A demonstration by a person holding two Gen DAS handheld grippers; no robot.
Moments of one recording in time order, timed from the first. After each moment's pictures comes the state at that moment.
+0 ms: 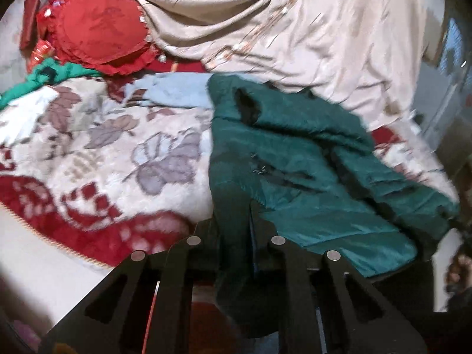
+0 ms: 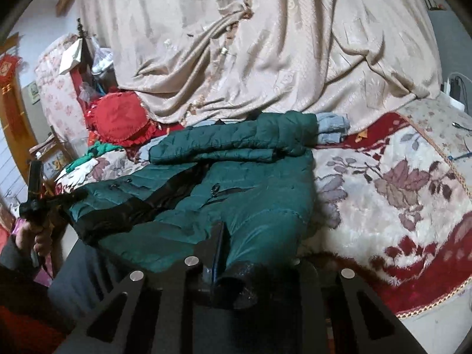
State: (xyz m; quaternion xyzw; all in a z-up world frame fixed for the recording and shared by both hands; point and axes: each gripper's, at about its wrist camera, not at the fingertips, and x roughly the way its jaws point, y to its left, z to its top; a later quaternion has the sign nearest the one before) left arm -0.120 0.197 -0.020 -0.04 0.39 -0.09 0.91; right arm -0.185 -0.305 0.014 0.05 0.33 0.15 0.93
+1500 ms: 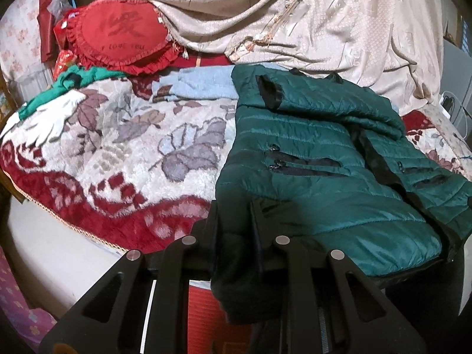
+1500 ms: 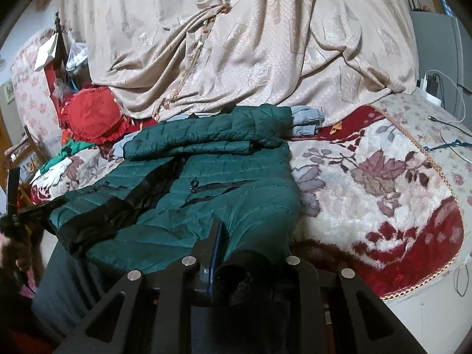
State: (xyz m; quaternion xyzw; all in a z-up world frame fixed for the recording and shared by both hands) left arm -0.131 0.185 -0.032 -0.01 0.40 -0.03 0.91; right arm -0.190 -0.290 0.014 0.03 0.34 0.08 0.94
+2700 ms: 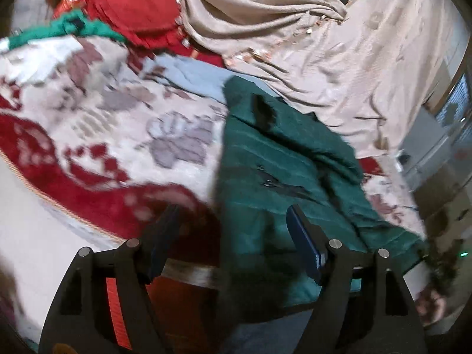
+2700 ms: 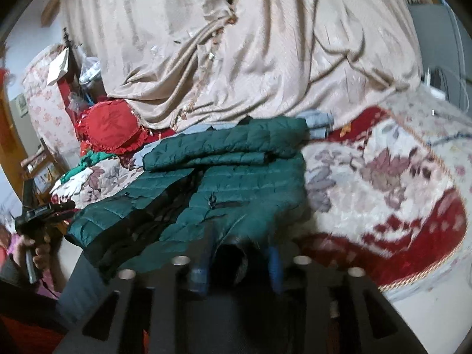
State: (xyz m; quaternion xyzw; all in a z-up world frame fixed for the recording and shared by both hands) left arm -0.141 0.257 -0.027 -0.19 0.40 -0.13 0.89; right arm -0.214 -0.299 0.022 0.08 0.34 0.12 0.93
